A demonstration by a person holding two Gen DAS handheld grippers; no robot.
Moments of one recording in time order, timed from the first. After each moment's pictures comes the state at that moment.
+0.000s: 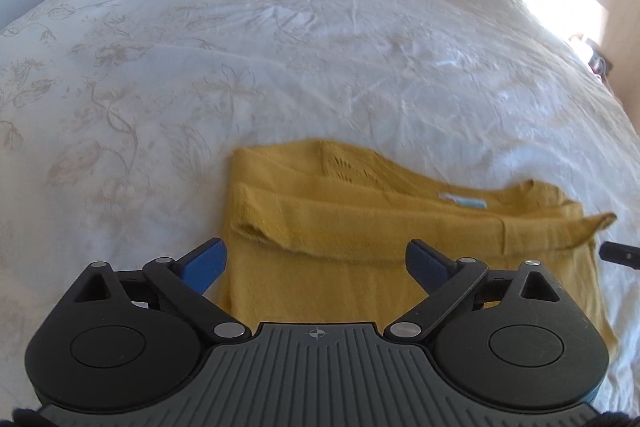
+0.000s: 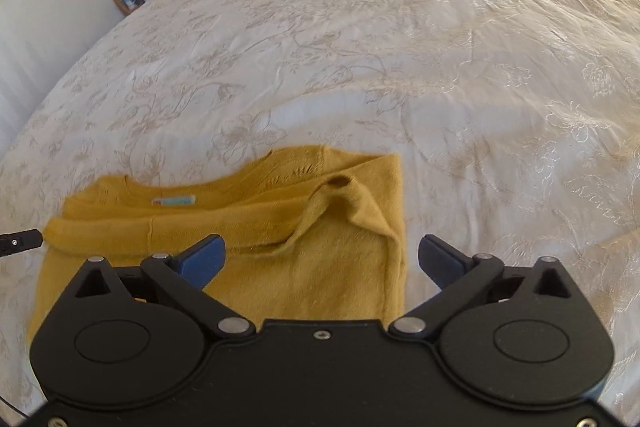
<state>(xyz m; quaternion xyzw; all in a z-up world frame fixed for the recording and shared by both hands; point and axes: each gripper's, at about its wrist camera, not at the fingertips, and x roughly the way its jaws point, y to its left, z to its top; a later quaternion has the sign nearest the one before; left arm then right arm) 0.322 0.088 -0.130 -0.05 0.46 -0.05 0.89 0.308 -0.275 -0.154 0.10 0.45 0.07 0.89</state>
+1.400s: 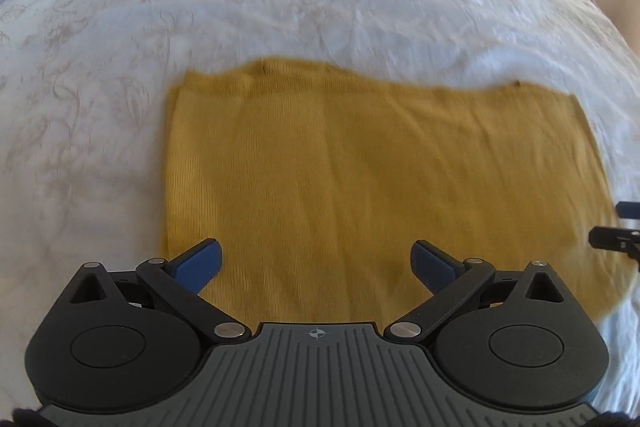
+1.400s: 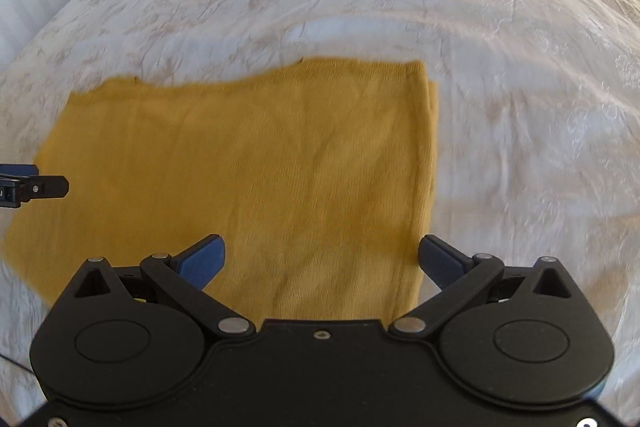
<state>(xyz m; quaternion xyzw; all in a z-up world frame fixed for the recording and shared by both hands) 0.311 0.054 -0.165 0.03 0.53 -0.09 0.84 0.275 -0.261 -0.185 0.03 0.53 0.10 0.84</state>
